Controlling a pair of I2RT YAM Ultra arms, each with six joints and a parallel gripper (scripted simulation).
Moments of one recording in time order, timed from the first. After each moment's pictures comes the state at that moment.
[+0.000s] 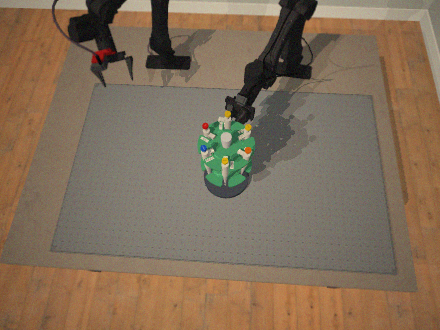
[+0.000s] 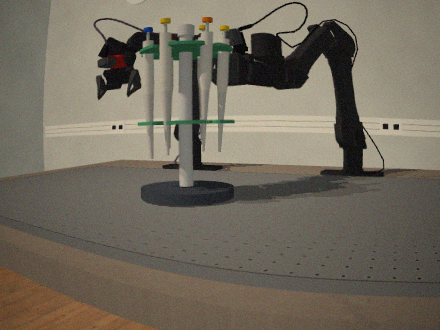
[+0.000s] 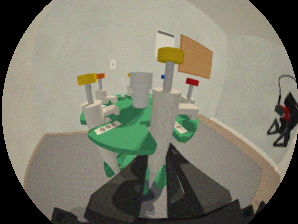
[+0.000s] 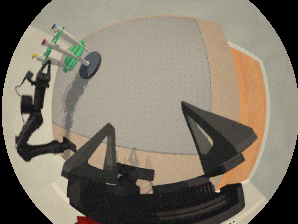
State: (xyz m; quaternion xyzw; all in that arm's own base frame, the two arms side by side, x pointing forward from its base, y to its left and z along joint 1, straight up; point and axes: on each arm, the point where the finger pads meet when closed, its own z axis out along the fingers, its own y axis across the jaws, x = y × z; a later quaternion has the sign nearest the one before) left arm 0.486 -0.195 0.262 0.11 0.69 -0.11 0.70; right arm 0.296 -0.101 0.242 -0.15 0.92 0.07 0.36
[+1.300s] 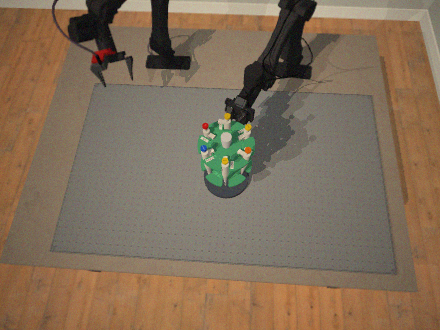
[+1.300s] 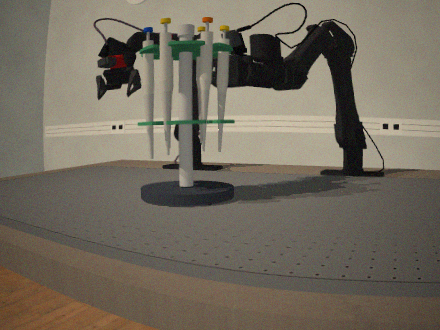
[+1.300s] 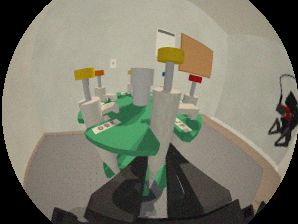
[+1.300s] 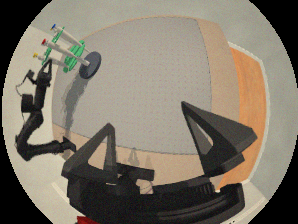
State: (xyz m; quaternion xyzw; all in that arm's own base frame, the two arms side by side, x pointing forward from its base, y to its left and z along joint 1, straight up) left arm 0.490 -0.195 0.257 0.11 0.70 -0.11 0.70; right arm 0.296 -0.101 0.242 -0.15 0.92 0.07 0.36
